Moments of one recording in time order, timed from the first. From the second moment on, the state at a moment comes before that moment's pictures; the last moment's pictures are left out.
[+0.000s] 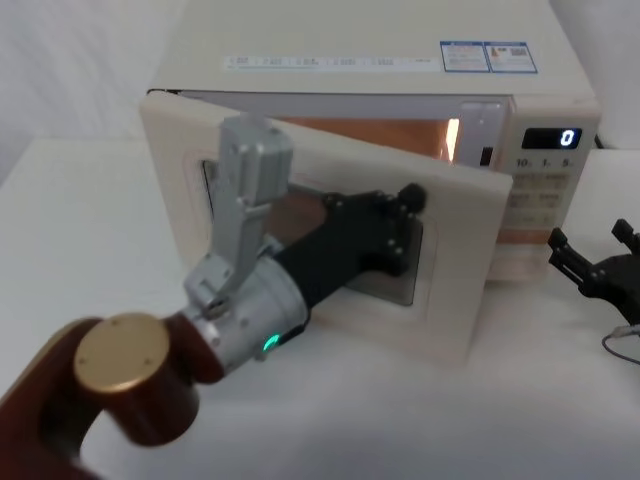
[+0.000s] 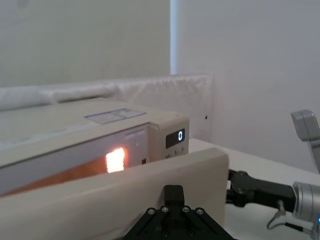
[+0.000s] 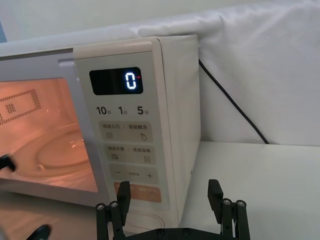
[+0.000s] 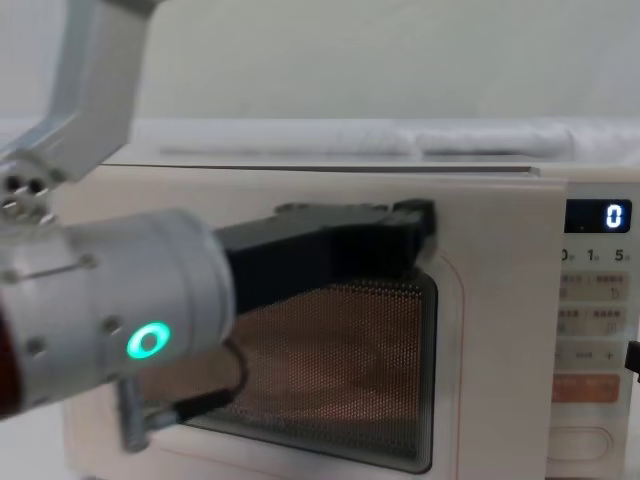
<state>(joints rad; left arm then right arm) -0.19 0.36 0.45 -1.84 -0.42 0.16 -0.33 -0.02 0.24 -0.05 -1.64 0.34 0.02 0.25</state>
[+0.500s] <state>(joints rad) -0.32 0.29 0.53 -1.72 -0.37 0.17 -0.35 -0.02 0.24 -0.05 -1.64 0.34 0.02 0.25</state>
